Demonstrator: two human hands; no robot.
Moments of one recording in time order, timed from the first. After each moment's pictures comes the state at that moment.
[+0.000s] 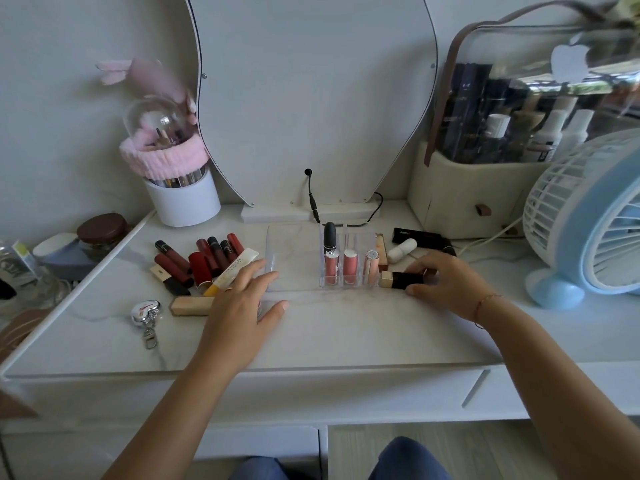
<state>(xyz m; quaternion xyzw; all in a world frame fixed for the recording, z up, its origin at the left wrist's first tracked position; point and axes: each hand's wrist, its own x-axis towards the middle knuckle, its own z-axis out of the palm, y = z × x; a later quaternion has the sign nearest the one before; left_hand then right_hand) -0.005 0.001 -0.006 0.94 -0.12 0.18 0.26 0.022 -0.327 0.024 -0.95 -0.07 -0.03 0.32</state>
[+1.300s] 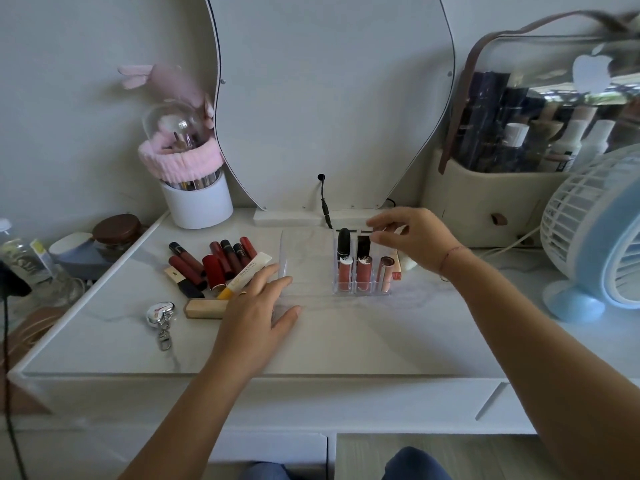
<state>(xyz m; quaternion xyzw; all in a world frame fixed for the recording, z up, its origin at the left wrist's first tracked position) -0.009 -0.001 -0.002 0.94 -0.11 0.16 0.26 0.070 -0.270 0.075 -0.91 -0.16 -0.12 0.36</state>
